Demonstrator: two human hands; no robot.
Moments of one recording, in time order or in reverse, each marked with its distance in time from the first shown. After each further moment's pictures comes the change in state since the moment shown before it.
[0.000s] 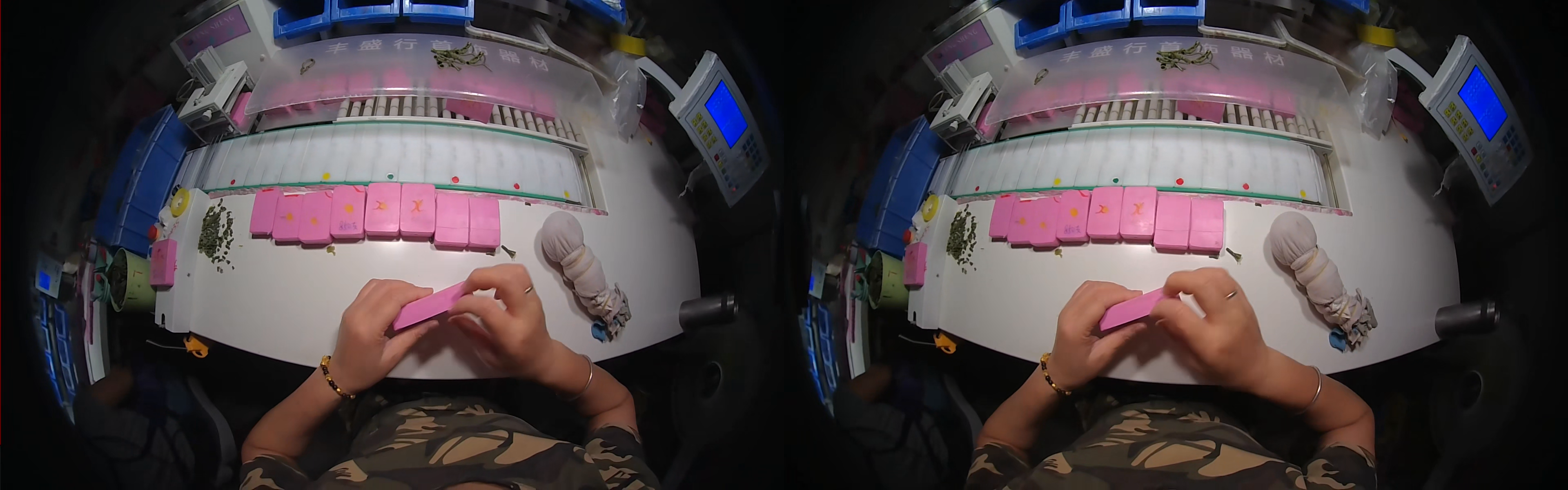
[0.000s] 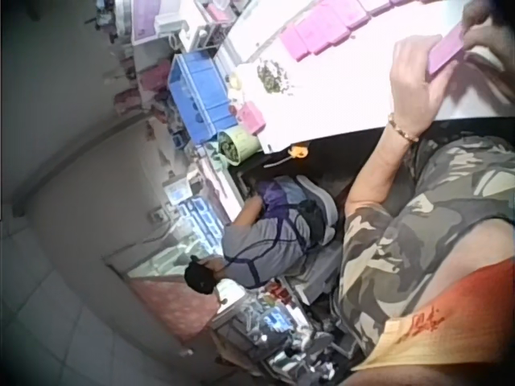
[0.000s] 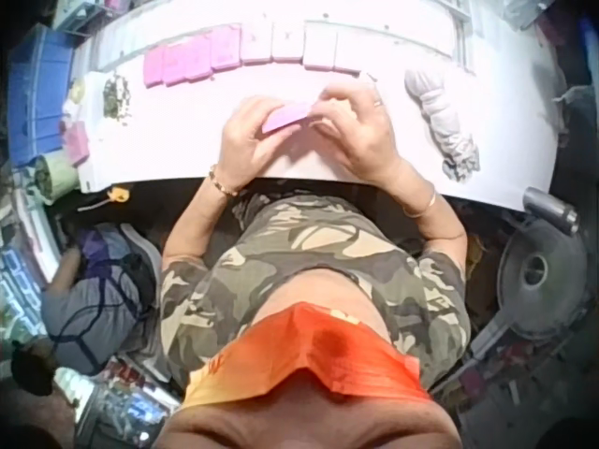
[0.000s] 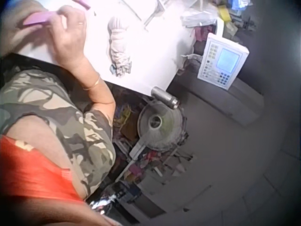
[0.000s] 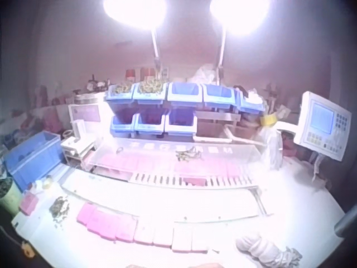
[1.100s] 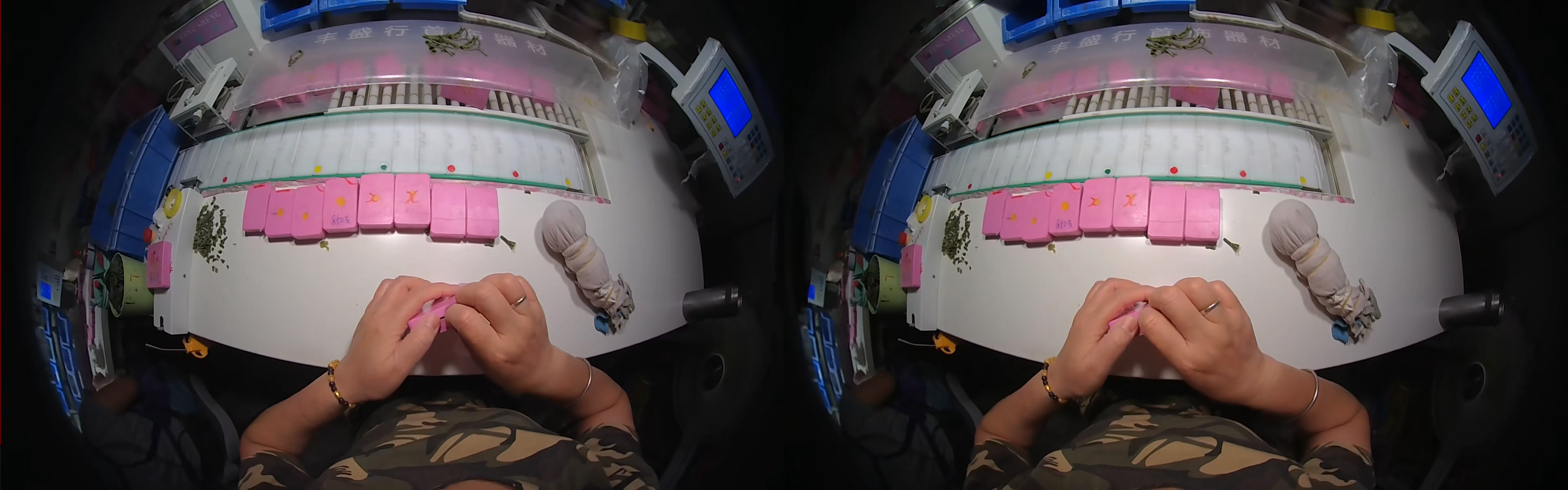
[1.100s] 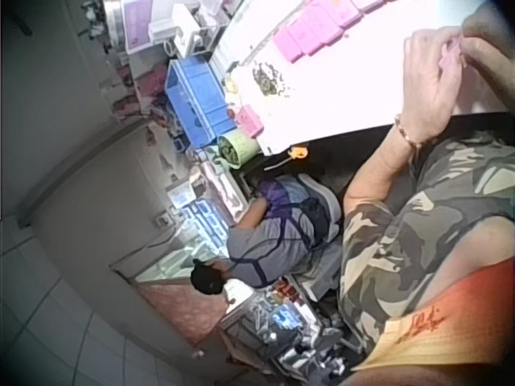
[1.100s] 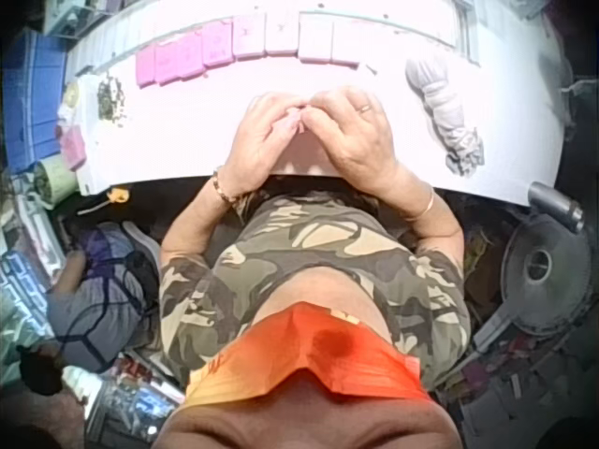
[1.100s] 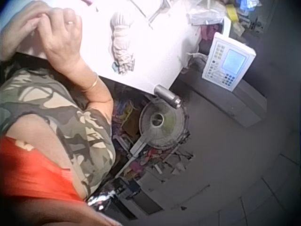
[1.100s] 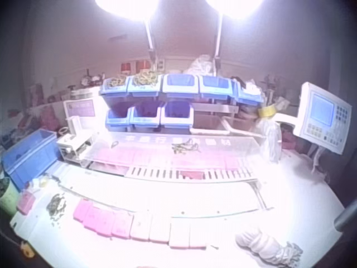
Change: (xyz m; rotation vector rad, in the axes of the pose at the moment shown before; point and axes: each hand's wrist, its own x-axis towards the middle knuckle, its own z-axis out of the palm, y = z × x) left_hand 0.007 0.019 0.002 -0.214 -0.250 -0.243; right_hand 0.003 -0.020 -0.001 -0.311 -0.059 -0.089
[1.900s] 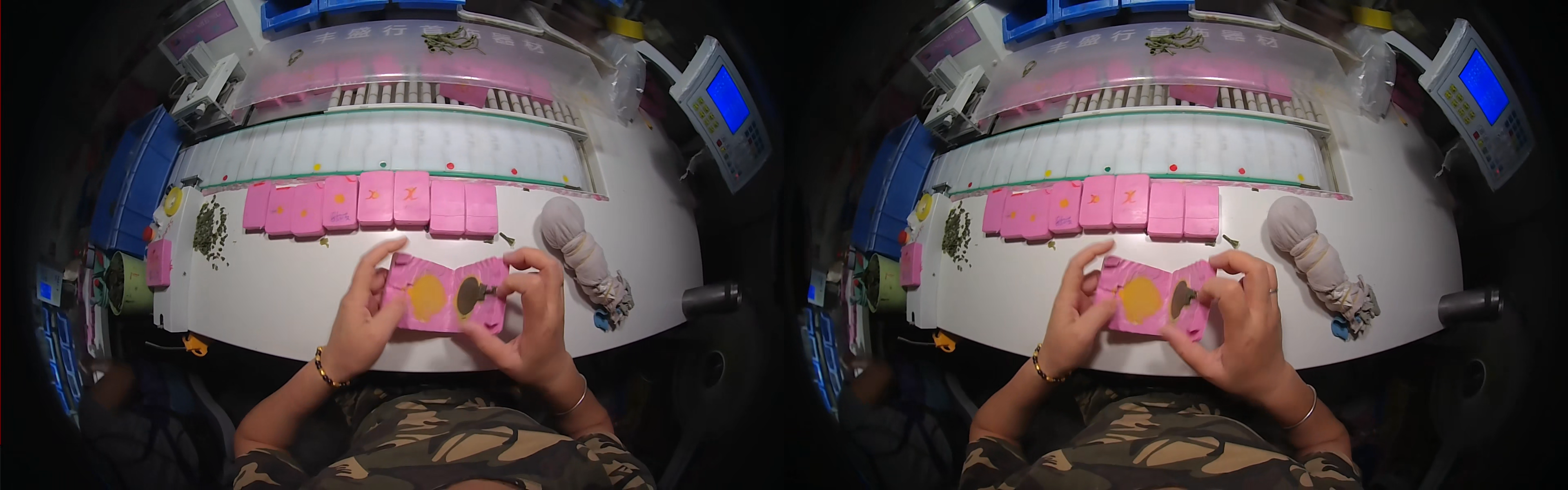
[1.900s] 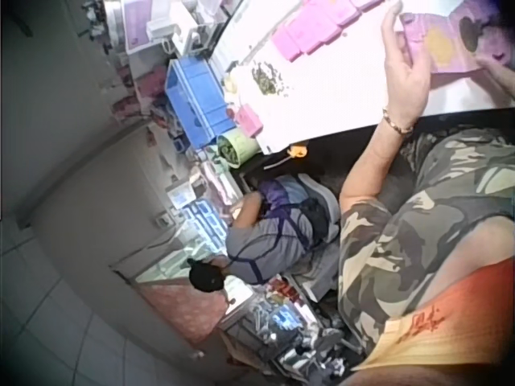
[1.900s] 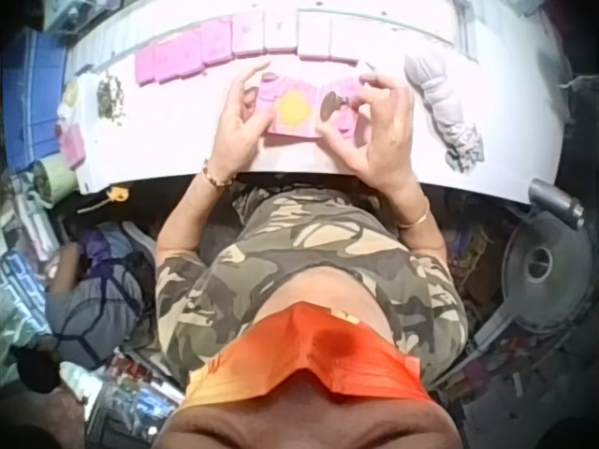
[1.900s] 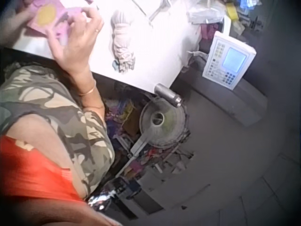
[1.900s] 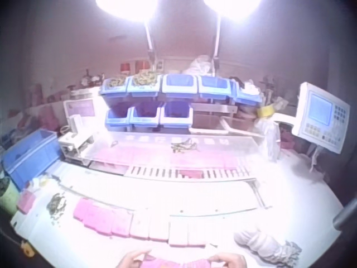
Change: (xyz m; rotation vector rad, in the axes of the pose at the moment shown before) left_hand 0.000 -0.021 0.004 -0.645 0.236 -0.233; right_hand -0.026 0.010 -0.006 0.169 0.114 0.326
